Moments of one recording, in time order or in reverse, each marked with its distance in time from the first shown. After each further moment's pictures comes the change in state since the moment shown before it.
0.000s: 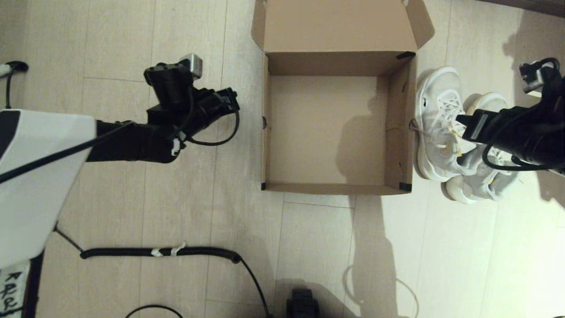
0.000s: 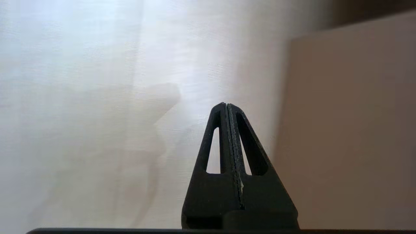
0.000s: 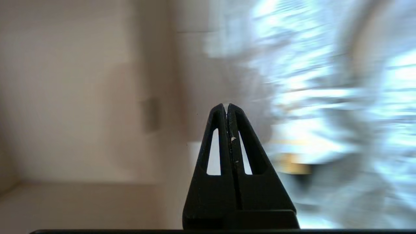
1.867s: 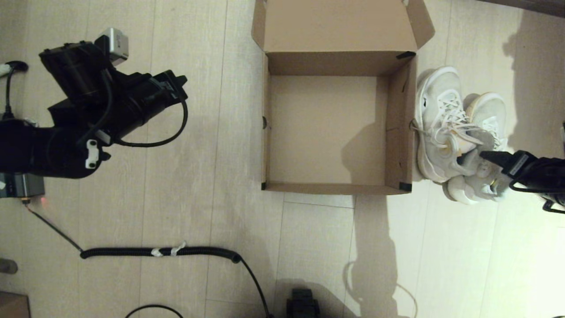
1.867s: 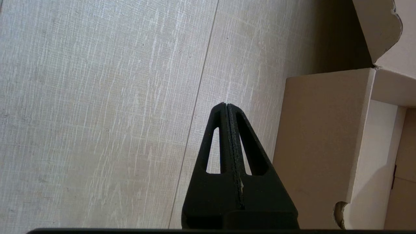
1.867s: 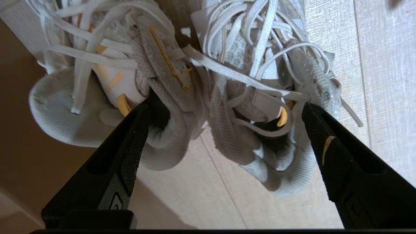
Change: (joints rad) left arm 0.117 -0.349 0.455 -0.182 -0.008 -0.007; right arm -0.292 0.076 0.217 -0.105 0.119 0.264
